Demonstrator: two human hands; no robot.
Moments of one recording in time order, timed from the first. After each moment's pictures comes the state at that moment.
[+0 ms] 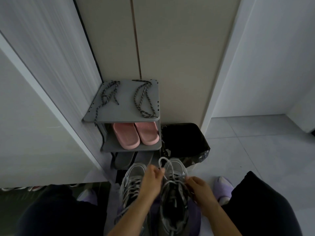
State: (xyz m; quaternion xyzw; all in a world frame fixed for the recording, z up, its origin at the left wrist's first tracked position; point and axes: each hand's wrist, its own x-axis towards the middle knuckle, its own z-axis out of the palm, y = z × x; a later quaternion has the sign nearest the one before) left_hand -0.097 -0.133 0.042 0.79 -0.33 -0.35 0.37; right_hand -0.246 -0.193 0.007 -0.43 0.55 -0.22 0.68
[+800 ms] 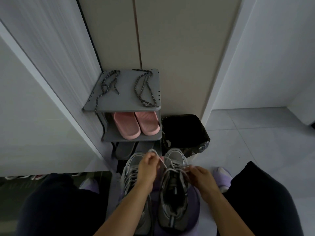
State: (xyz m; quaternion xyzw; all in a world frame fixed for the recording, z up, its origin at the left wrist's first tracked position) left_hand -0.096 -0.133 0.044 0.71 -0.17 -0.39 0.56; right_hand -0.254 -0.197 -0.003 -0.40 0.51 -0.27 0.70
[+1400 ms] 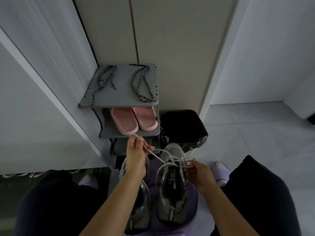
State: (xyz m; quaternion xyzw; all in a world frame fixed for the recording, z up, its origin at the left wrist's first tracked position) left_hand -0.078 -0.137 0.078 0.61 -0.10 -0.35 0.70; right_hand -0.251 -0.199 -0.001 -0.26 0.54 -0.28 0.75
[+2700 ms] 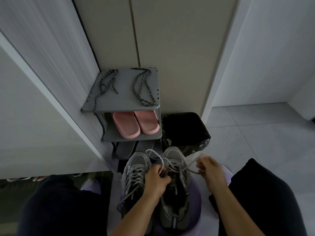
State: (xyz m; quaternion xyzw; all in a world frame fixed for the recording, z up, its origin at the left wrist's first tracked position) left_hand -0.116 -0.109 0.028 0.78 -0.28 -0.41 0.38; right_hand -0.258 -0.213 0.018 -0.34 0.55 -0.38 0.66
